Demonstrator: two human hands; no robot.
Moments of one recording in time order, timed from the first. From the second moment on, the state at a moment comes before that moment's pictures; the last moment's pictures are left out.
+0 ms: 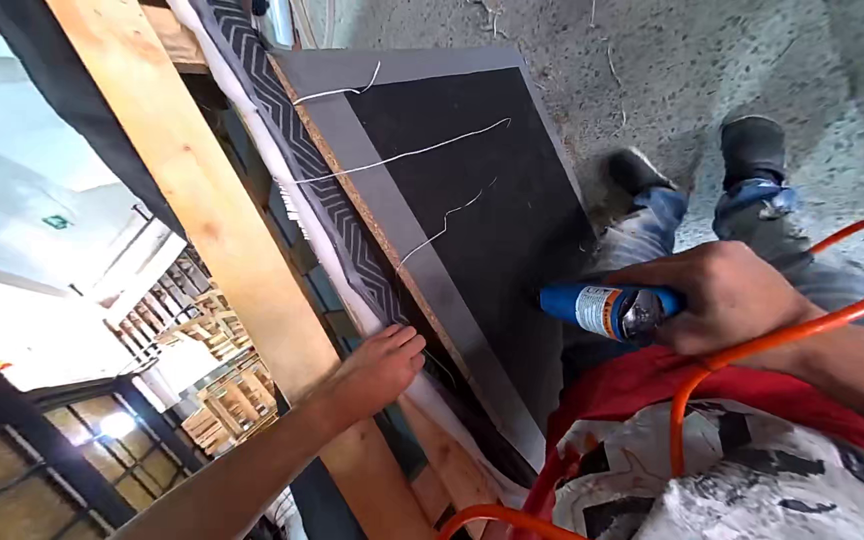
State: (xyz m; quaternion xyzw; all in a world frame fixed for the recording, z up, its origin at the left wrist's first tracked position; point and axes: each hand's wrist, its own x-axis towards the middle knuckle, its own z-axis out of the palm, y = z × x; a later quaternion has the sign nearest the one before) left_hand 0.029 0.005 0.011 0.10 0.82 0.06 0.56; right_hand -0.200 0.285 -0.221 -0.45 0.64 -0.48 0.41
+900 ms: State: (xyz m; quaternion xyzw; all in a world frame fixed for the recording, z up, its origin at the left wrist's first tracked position) left_hand 0.095 0.035 0.084 -0.01 0.87 -0.10 0.49; right_hand -0.071 0.095 -0.202 -0.54 0.48 -0.60 0.36
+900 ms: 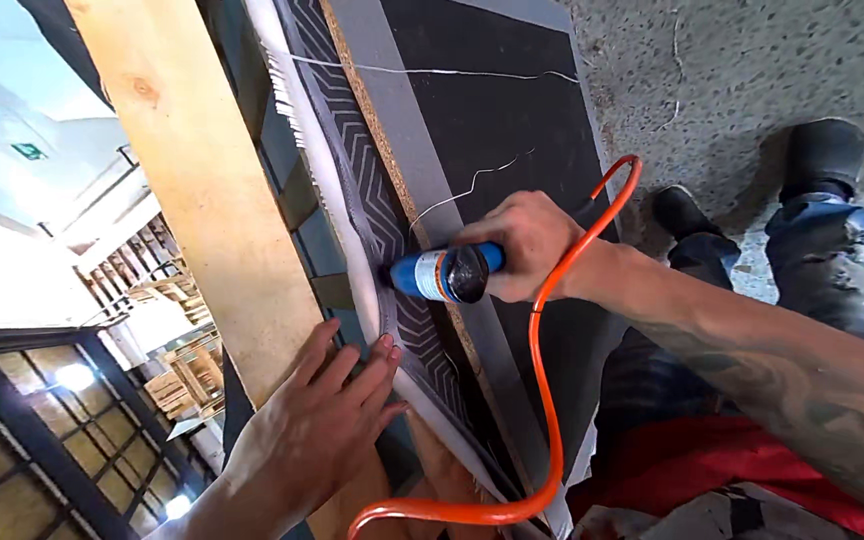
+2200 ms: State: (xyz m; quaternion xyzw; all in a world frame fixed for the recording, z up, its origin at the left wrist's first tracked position) left_hand 0.185 0.189 0.074 -0.04 0.90 -0.04 0.44; right_hand 0.013 0.304 -0.180 -0.48 0.52 -0.58 0.40
